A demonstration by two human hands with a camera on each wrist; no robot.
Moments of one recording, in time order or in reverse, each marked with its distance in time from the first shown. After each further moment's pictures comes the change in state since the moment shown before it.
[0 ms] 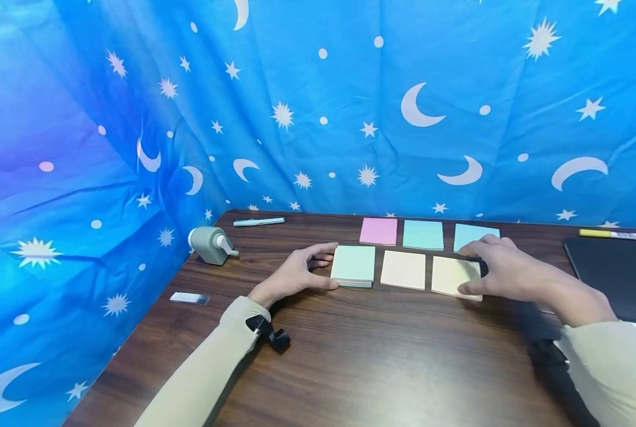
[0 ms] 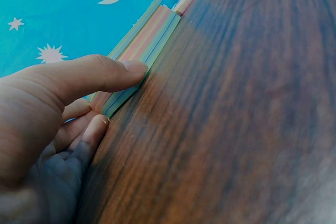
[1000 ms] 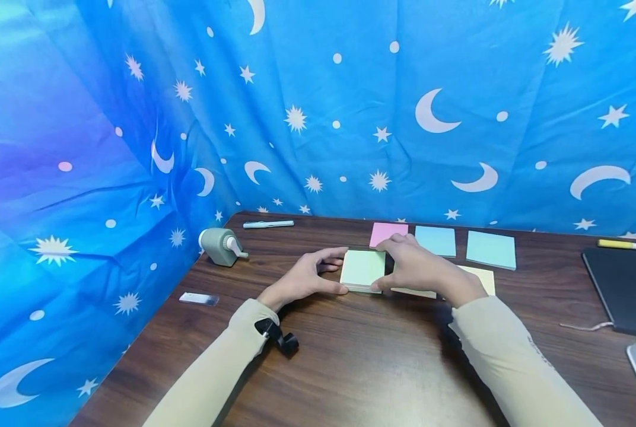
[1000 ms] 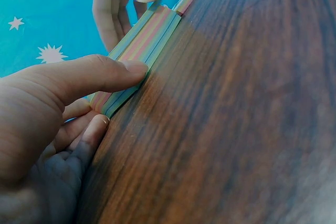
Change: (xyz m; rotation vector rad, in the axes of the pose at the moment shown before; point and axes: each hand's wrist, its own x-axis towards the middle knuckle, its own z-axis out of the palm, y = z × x) left_hand 0.000 0.000 0.000 0.017 -0.004 -0.003; right_hand 0.088 -0.111 0.034 0.155 -0.051 -0.148
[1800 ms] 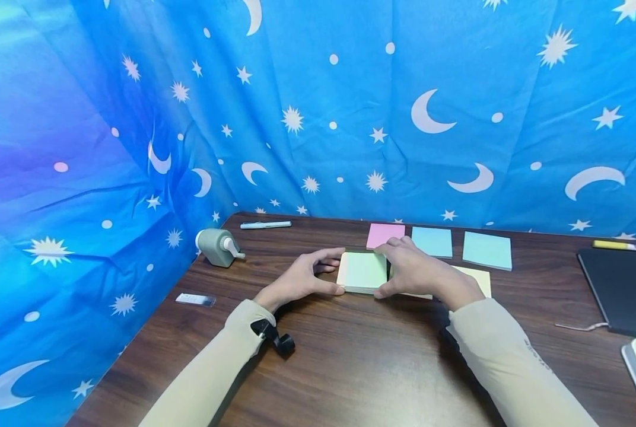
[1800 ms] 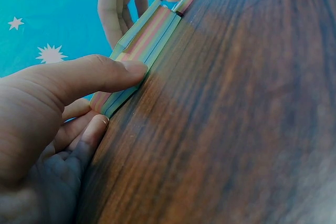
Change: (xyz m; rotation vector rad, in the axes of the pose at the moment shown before) left_hand 0.001 -0.001 0.000 0.001 0.000 -0.002; right_hand -0.001 0.001 0.000 -0.052 -0.033 0.001
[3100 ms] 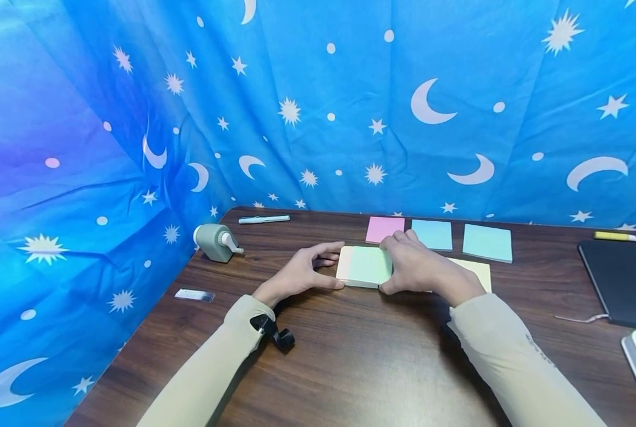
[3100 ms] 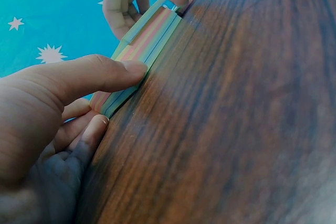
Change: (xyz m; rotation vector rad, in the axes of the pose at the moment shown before) left_hand -0.001 0.002 -0.001 -0.021 0.007 -0.012; right_hand -0.002 0.004 0.006 -0.058 0.055 0.009
